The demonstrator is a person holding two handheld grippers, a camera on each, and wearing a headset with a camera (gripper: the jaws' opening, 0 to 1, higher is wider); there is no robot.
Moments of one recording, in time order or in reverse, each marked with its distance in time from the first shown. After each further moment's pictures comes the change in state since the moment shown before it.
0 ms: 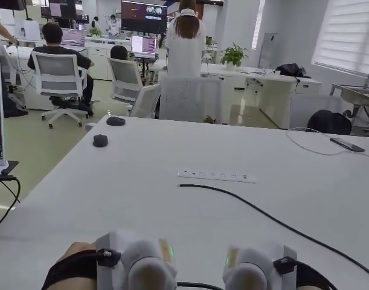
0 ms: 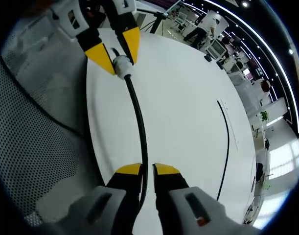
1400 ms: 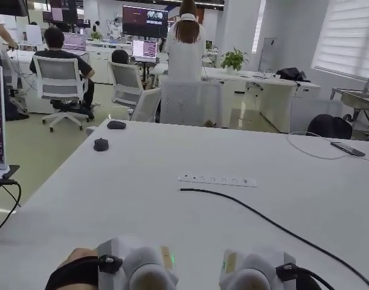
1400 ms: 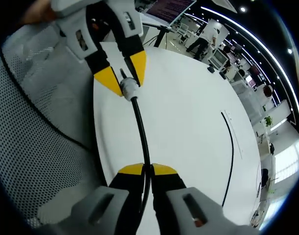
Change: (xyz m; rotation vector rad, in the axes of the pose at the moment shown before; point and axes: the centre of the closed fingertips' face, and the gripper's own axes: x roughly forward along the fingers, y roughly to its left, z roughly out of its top) left arm 0.000 -0.001 -0.003 -0.004 0.008 -0.007; right arm 0.001 0.005 0.012 0.028 -0.060 0.028
